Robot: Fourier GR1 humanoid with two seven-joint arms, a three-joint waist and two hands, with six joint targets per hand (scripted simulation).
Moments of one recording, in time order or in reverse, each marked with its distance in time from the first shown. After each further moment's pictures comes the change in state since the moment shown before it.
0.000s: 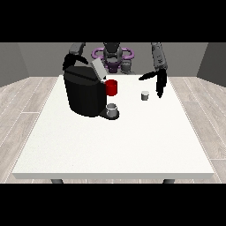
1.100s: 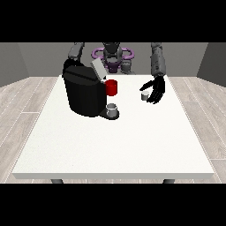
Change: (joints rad) left arm -0.116 0.029 -0.091 0.259 -0.270 0.146 -0.086; right arm -0.072 -0.014 -0.015 0.123 0.024 -0.013 -0.003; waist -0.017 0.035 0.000
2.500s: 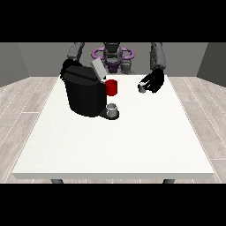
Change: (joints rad) left arm -0.169 0.006 -0.030 0.061 -0.136 0.006 -0.115; right arm -0.007 -0.006 -0.036 0.101 -0.061 -0.006 -0.024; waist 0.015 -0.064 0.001
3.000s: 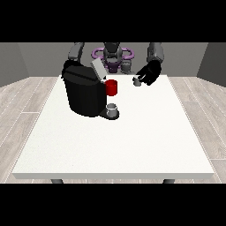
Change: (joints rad) left arm -0.117 0.002 0.008 -0.054 -0.005 -0.100 0.049; right arm -0.038 0.009 0.009 0.060 0.007 -0.002 -0.030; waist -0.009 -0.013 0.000
